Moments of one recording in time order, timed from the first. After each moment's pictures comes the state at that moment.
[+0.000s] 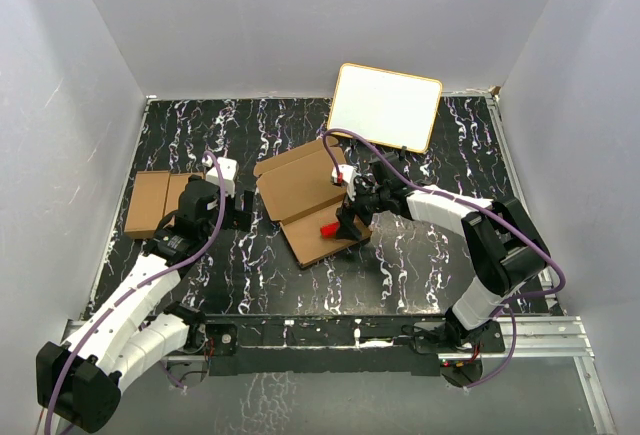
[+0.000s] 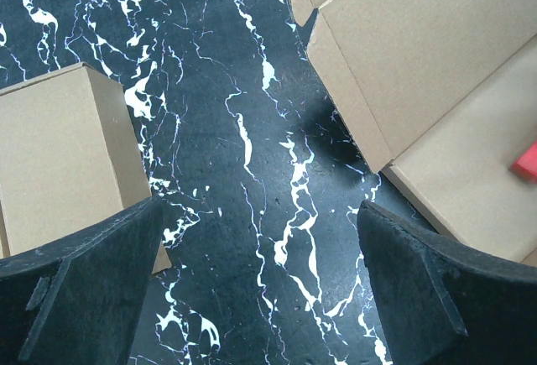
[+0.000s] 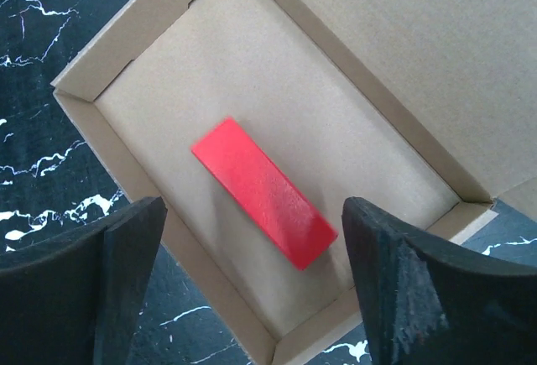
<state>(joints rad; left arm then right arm) -0.41 0.86 0.63 -0.32 -0.18 -0.02 0.47 1.64 0.89 -0.11 -0.74 -0.46</state>
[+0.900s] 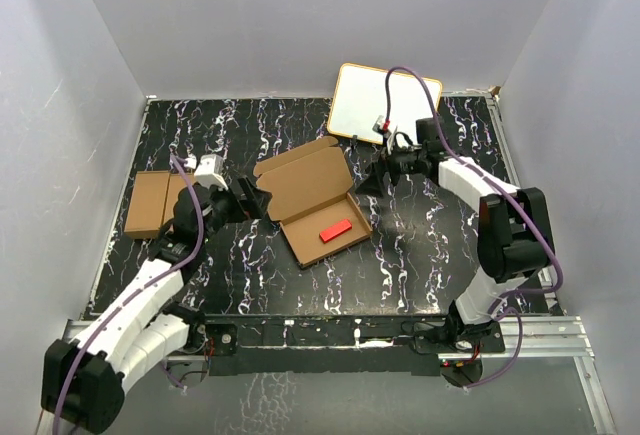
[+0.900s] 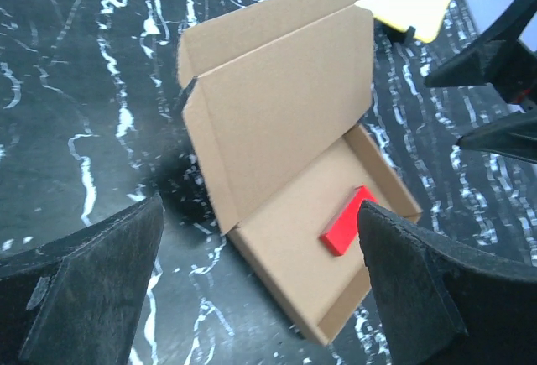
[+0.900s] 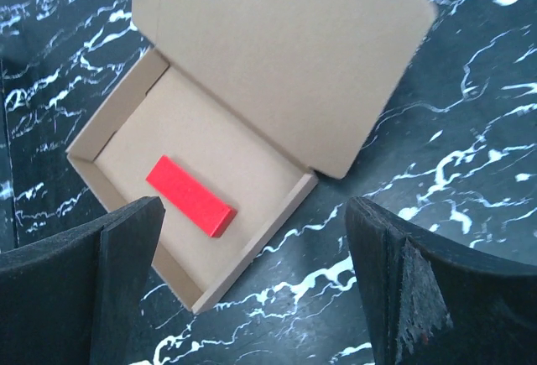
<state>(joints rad) -0.38 0.82 0.50 -0.01 0.03 -0.44 0.18 1.67 1.06 -0.16 -0.99 -0.36</state>
